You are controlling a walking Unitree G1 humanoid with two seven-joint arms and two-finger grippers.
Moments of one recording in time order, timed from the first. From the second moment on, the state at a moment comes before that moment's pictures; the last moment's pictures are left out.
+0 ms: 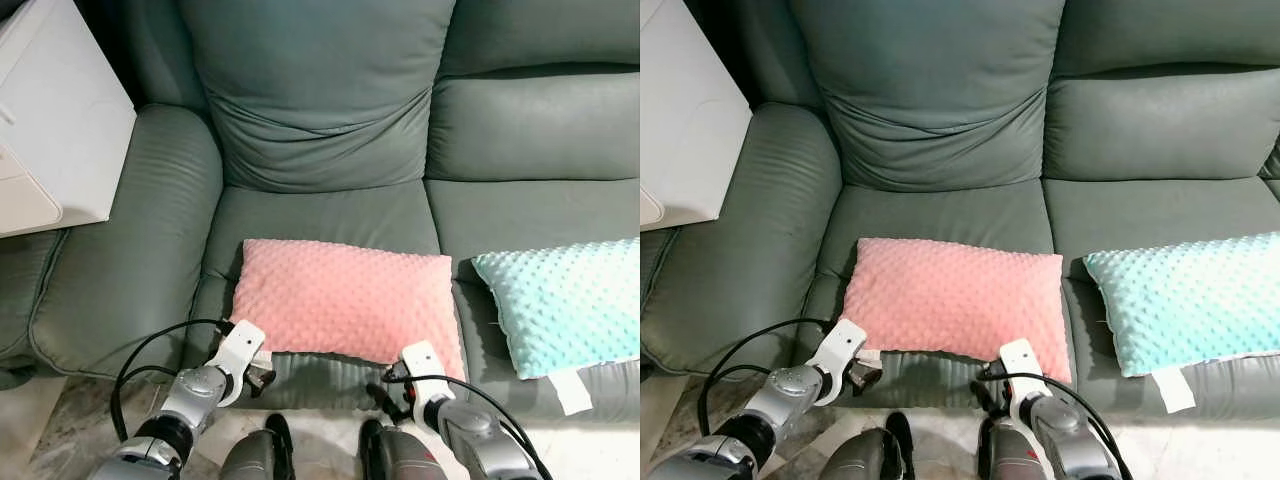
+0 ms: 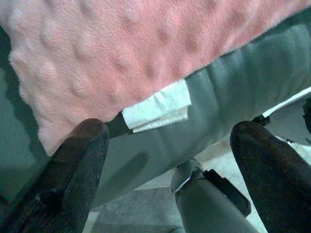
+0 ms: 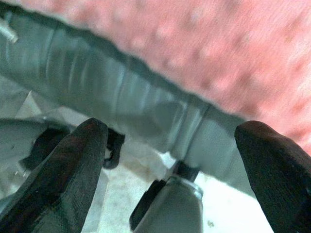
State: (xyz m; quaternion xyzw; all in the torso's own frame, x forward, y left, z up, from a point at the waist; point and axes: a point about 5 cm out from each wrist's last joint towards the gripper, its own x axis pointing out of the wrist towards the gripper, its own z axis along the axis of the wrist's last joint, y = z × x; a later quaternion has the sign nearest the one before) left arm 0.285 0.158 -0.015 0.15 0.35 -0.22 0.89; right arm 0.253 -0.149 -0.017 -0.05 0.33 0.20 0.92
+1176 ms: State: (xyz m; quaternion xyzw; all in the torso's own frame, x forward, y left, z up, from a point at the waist) left arm 0.316 0.142 0.011 0.10 0.32 -0.15 0.93; right arm 0.282 -0.180 -0.010 -0.15 0.26 0.08 0.95
